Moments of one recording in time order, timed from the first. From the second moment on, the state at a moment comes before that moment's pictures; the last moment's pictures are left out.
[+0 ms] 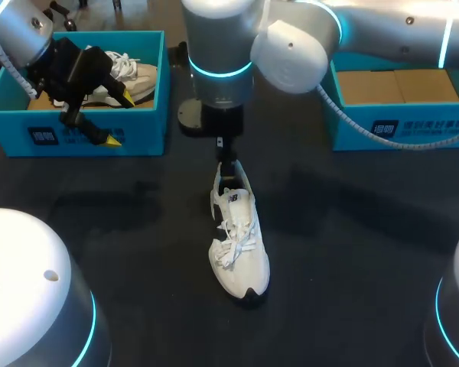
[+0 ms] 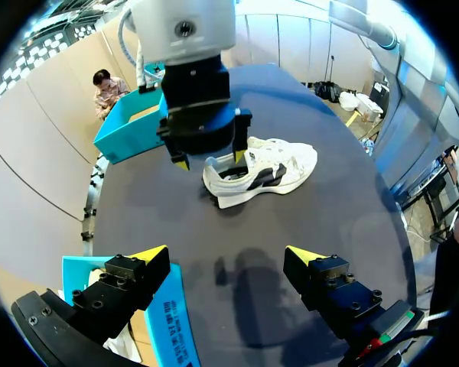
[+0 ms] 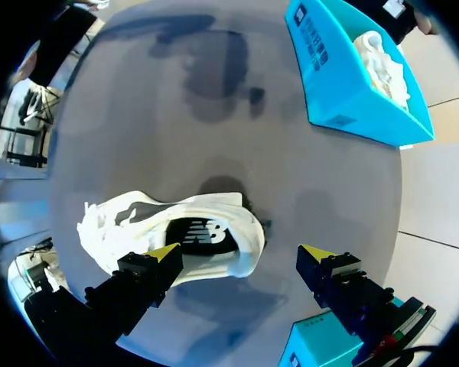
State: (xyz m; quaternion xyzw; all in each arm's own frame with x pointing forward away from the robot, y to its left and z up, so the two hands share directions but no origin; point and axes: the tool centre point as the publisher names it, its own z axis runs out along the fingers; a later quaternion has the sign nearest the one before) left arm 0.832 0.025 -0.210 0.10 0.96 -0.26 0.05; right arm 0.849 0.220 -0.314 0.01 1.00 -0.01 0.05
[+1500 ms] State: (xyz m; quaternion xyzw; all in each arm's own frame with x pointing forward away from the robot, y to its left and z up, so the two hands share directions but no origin) left arm 0.832 0.025 -0.210 0.10 0.96 -0.26 0.05; right arm 0.874 0.212 -0.391 0.00 1.00 -0.01 0.03
